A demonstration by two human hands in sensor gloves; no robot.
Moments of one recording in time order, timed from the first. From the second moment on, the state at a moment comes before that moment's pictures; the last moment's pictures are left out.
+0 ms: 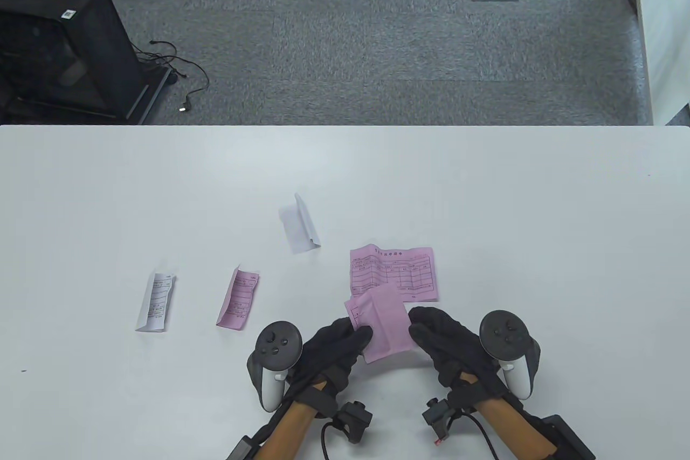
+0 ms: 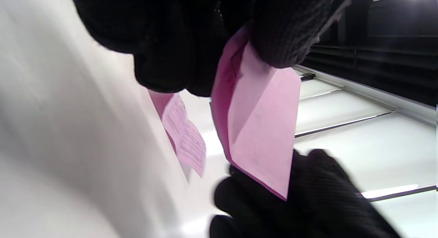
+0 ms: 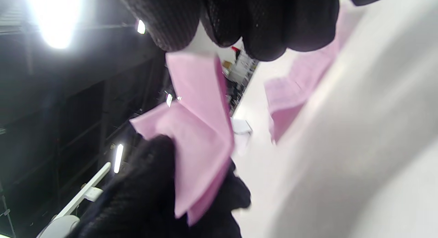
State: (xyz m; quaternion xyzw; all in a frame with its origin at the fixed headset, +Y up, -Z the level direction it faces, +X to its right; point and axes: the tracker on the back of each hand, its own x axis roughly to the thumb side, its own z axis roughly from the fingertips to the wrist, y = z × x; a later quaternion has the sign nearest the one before) left_hand -0.093 -0.772 -0.203 -0.08 0.01 0.57 0.82; right_hand 0.181 -0.737 -0.206 0.03 0.04 0.85 0.53
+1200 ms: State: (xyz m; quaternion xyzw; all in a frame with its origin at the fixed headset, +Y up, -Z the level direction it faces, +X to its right) left_hand -0.068 -0.767 -0.190 -0.06 -0.15 0.55 0.82; right_hand 0.174 -0.754 -0.208 0.08 0.12 0.79 0.59
